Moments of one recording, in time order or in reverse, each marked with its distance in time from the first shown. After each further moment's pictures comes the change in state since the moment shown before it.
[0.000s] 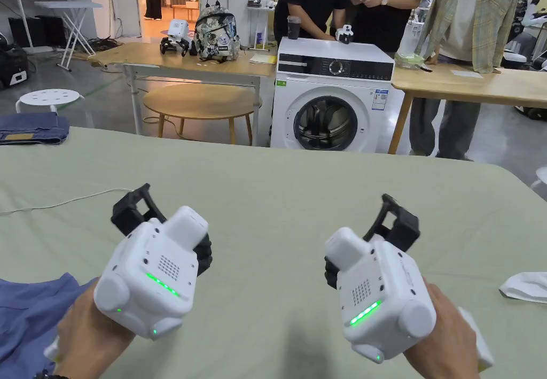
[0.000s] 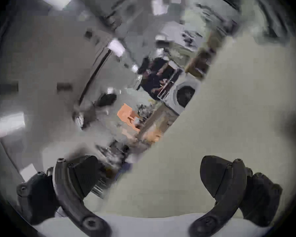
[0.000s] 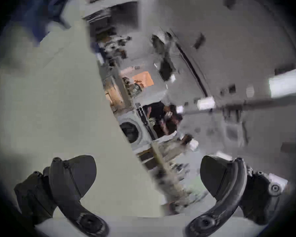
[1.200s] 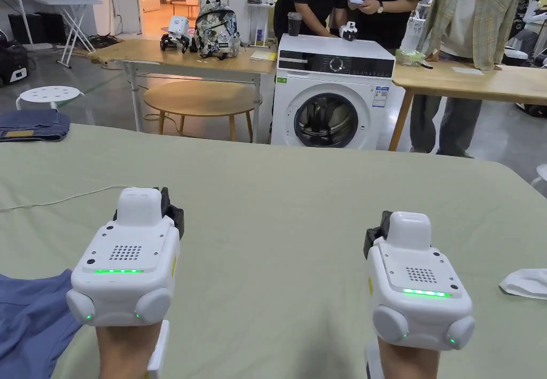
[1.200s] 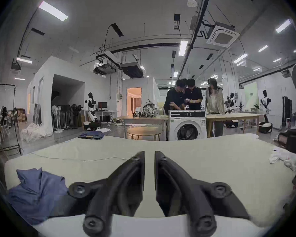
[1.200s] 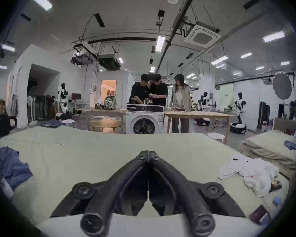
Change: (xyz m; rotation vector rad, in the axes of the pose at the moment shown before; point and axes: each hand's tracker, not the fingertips) left arm -0.020 0.004 0.014 0.062 0.044 0.582; right arm 0.030 -0.009 0.008 -0.090 0.023 -0.873
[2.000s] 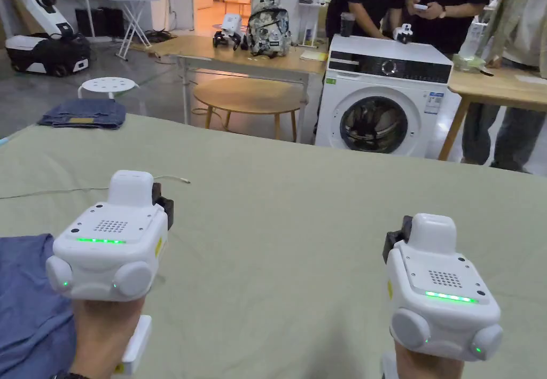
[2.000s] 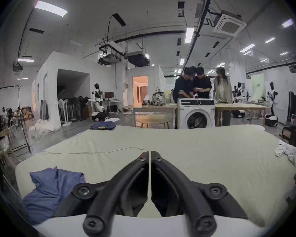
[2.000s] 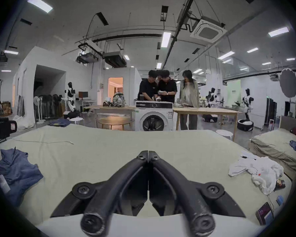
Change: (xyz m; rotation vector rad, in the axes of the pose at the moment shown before) left arm -0.093 0.017 0.007 -0.153 0.091 -0.018; right arm -0.045 0.012 0.004 -0.036 0.041 0.035
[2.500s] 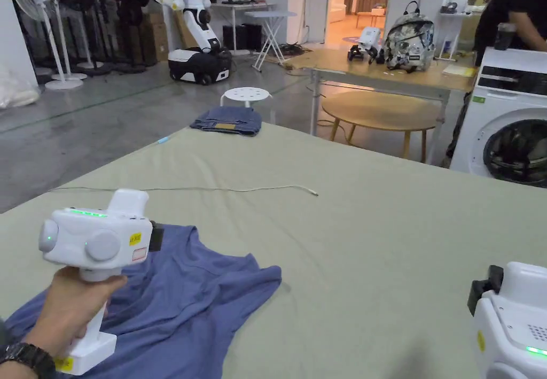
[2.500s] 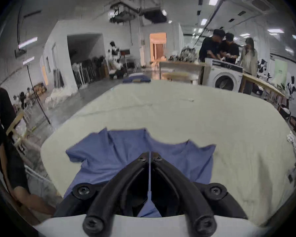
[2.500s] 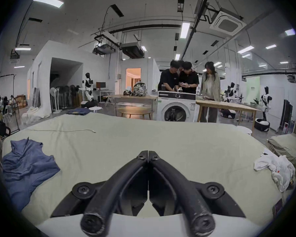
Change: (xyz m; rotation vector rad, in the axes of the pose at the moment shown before) left arm -0.231 -0.035 -0.001 -0.489 0.111 0.070; right arm -0.073 -0.025 -0.024 -0.097 0.162 0.031
